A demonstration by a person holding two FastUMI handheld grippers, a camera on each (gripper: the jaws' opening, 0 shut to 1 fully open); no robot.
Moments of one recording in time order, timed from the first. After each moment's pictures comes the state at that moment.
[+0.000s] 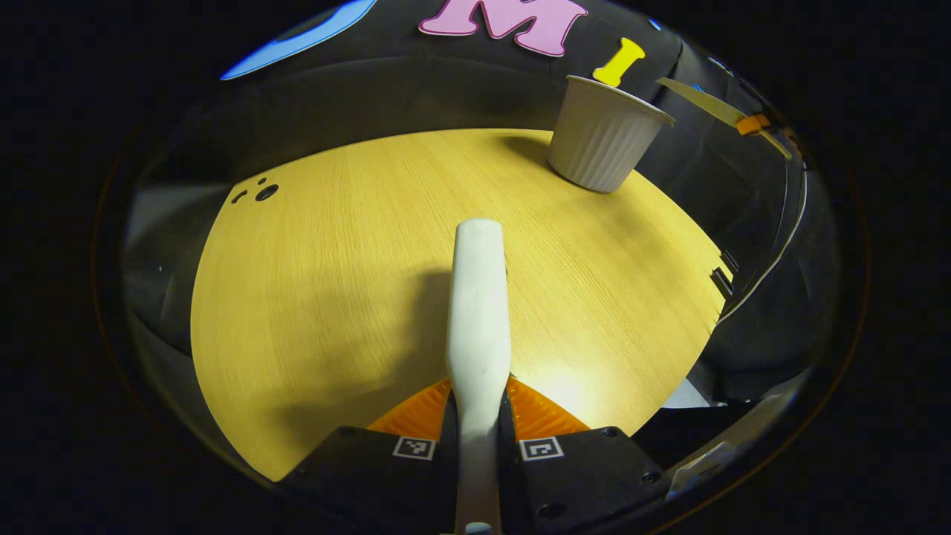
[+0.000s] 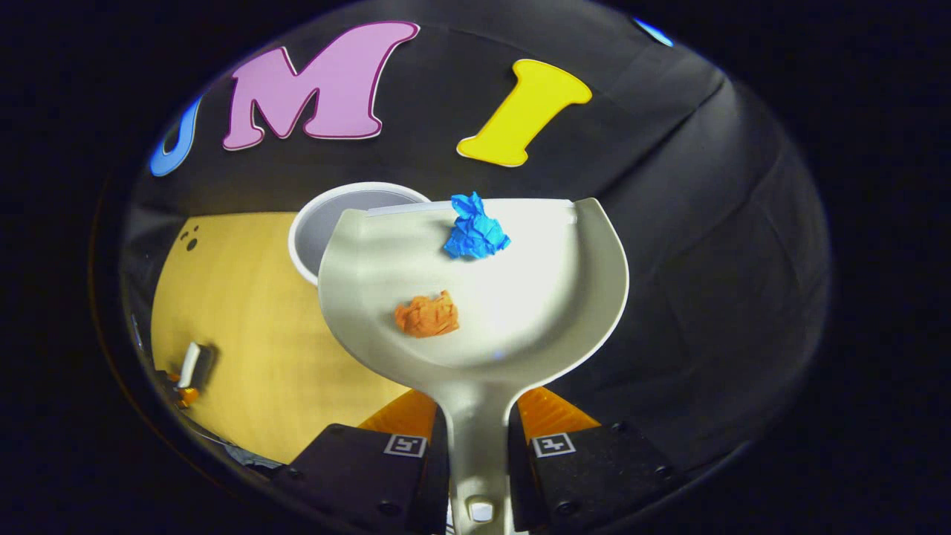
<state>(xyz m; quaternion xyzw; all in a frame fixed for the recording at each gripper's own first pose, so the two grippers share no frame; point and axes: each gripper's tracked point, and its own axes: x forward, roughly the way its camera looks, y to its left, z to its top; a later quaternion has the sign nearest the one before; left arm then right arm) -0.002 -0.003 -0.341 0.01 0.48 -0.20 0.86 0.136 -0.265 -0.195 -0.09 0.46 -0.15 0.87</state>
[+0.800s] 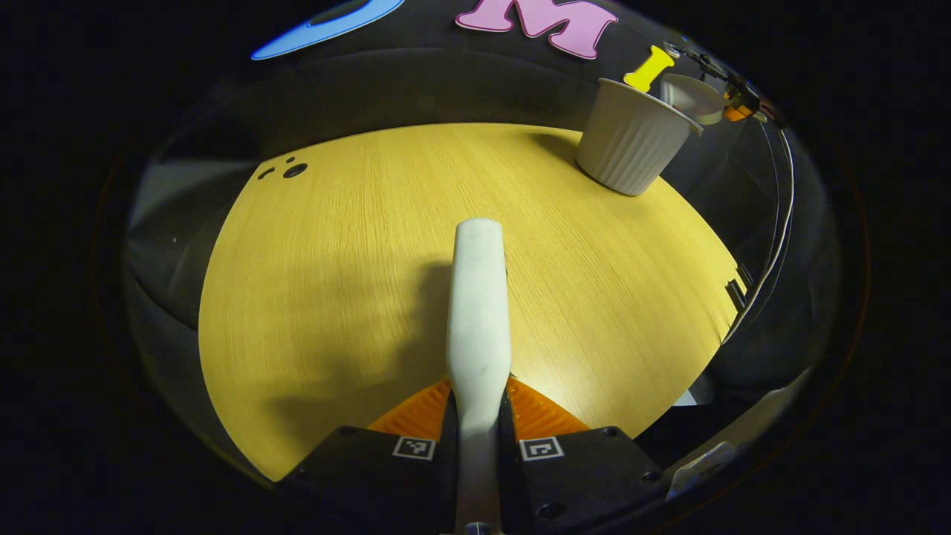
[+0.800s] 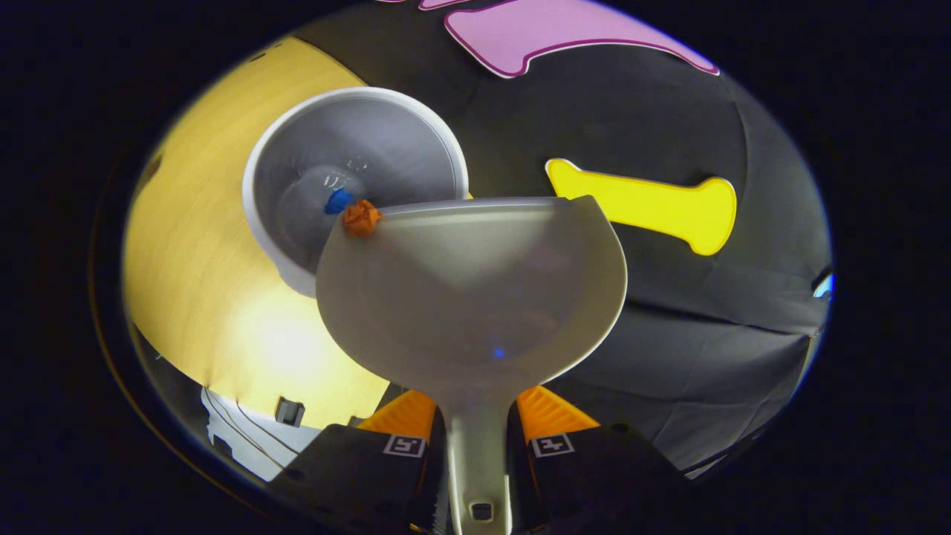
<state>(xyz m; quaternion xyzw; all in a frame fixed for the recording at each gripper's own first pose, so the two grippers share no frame) -0.012 0.013 -0.347 -0.01 0.49 -0.15 0.86 0.157 -0.250 -0.144 -0.44 0.55 -0.05 0.71</state>
